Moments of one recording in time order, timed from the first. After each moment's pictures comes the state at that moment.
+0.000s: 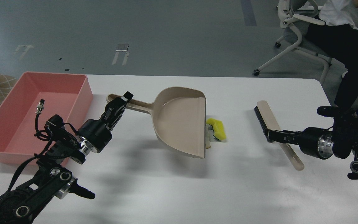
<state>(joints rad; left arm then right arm) -0.09 0.45 -0.99 -1.51 1.24 0.12 -0.23 0.63 -0.78 0.44 1.37 -1.46 0.29 -0.05</state>
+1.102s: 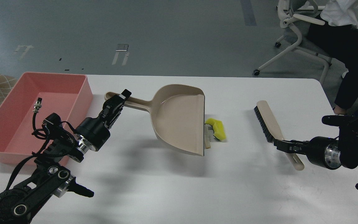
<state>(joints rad) -0.09 0.45 -1.00 -1.52 1.23 0.12 -0.23 0.58 -0.85 0.44 1.47 -1.46 0.30 -0.16</state>
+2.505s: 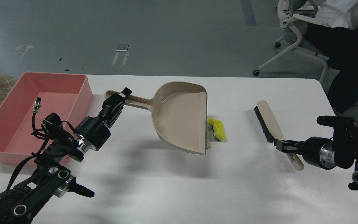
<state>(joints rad) -0.09 0.45 -1.01 -1.52 1.22 0.12 -0.26 0.57 -0.82 0.44 1.47 -1.46 0.30 -0.21</state>
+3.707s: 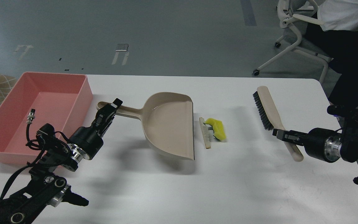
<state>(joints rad) -0.03 0.46 -1.01 -1.47 1.24 0.17 -0.25 0.55 -0.85 0.54 1.55 -1.34 0.30 -0.18</state>
